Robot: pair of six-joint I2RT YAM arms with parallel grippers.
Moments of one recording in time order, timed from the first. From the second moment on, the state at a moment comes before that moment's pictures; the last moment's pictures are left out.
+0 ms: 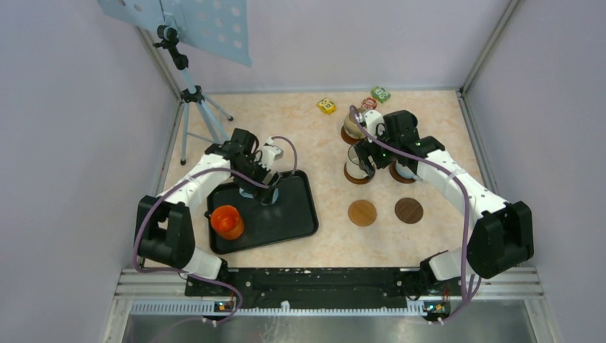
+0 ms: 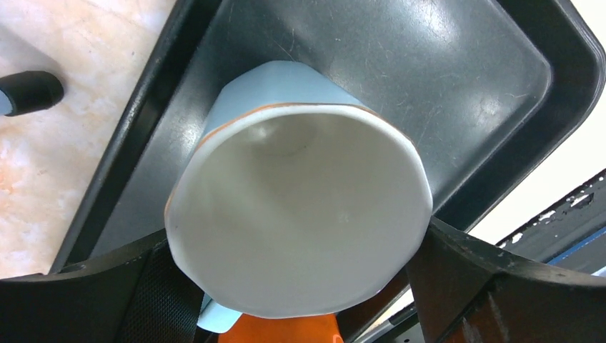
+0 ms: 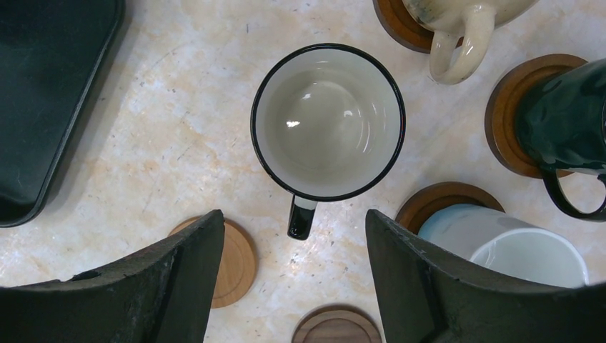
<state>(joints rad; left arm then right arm) -0.29 1.48 1.06 -0.82 0.30 0.36 0.39 1.40 1.13 -0.55 -0.17 -0.24</state>
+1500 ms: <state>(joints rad) -0.24 1.26 1.11 -0.99 0.08 0.48 0.39 1.39 1.13 -0.57 -0.18 -0.24</state>
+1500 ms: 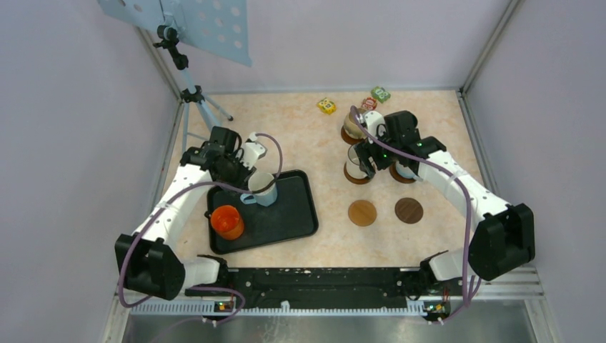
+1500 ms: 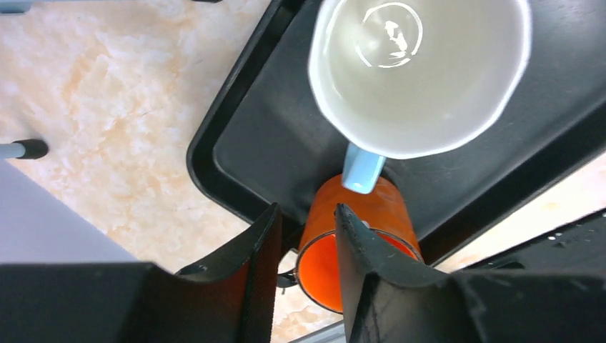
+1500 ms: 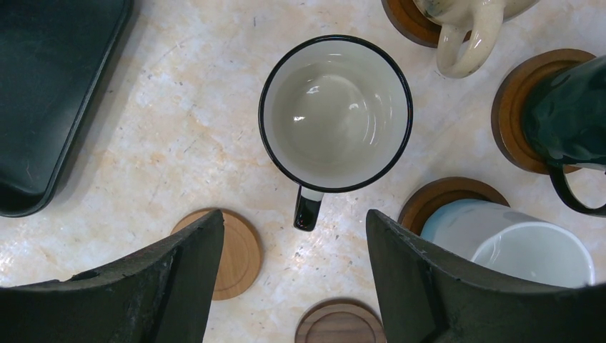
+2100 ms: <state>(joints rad) -0.25 1.27 0.97 -0.92 0.09 0.54 0.39 1.38 1.13 -0.57 -0.19 -0.24</state>
